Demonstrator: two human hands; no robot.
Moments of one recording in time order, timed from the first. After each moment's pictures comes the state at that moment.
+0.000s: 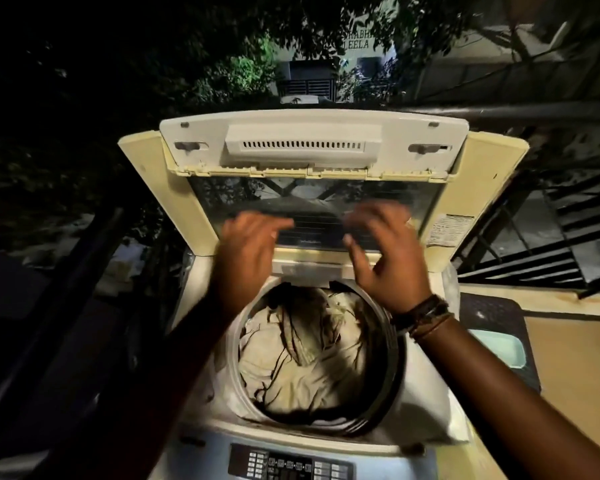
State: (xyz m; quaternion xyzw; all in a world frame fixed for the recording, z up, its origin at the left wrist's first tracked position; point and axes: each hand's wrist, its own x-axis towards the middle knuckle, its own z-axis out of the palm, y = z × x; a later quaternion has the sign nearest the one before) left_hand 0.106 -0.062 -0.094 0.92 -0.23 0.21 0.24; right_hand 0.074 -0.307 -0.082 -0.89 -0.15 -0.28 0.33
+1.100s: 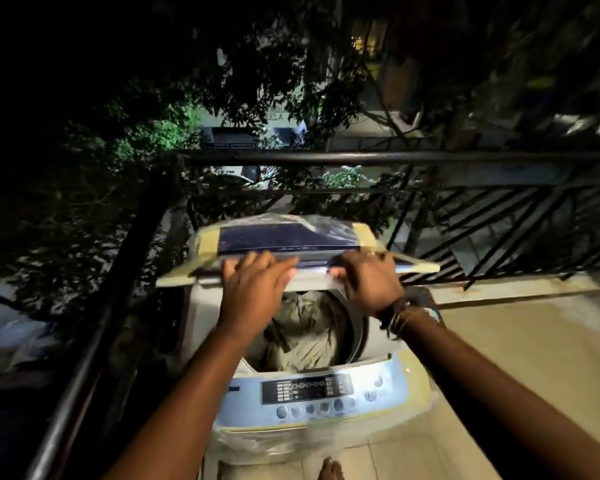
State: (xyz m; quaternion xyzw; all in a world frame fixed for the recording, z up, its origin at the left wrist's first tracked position) left_hand -0.036 -0.009 -0.042 0.94 -0.25 0.18 0.17; right_hand -0.085 -0.244 -0.017 -0.99 -0.04 -0.11 0.12
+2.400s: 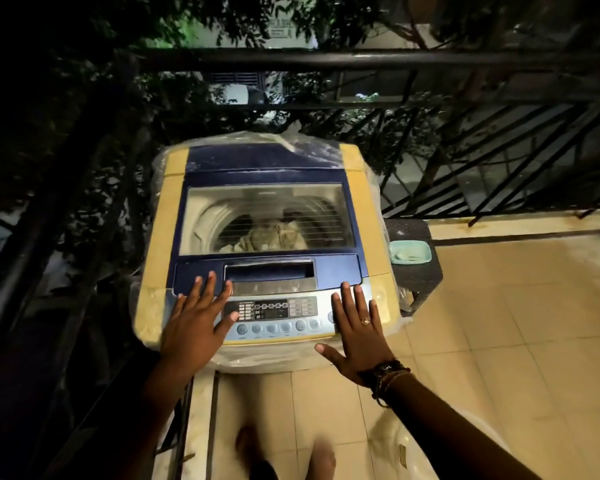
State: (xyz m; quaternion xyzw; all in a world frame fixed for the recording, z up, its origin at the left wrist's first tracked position) left_hand -0.158 0.044 -0.220 0.98 -0.16 -0.07 0.10; right_hand -0.270 -0.280 -0.226 -0.99 -0.01 0.09 0.08
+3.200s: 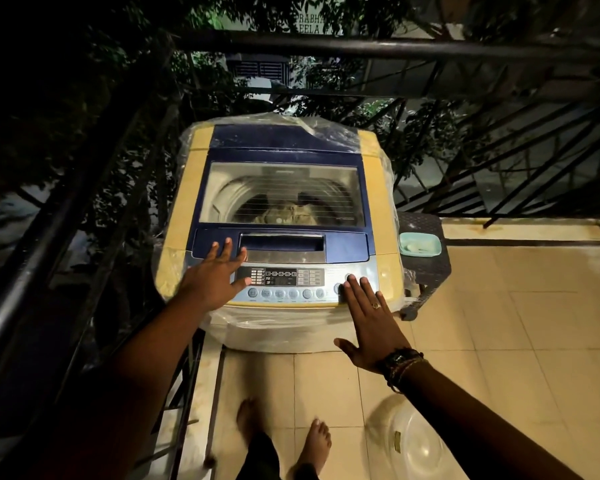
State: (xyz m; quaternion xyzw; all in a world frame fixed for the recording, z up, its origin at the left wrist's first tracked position) left_hand -0.151 0.032 -0.181 0.97 -0.14 -0.21 0.03; right_hand -0.304 -0.289 -0.205 -0.99 -0.07 0.14 0.06
